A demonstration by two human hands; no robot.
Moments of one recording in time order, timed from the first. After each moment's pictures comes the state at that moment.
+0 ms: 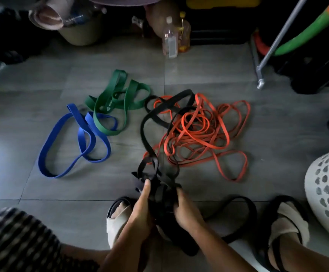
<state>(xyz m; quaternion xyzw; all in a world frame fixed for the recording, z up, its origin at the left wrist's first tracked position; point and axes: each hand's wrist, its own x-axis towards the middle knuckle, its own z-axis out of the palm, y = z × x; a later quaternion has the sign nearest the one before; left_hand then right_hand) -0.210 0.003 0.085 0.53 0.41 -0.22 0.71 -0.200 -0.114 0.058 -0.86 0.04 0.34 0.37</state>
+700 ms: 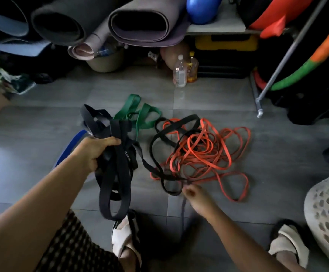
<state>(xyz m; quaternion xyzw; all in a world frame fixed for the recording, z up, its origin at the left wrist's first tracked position) -0.123 0.126 0.246 0.67 0.37 -0.09 0.64 -0.154 -0.137 0.104 -0.89 -0.06 0.27 0.36</state>
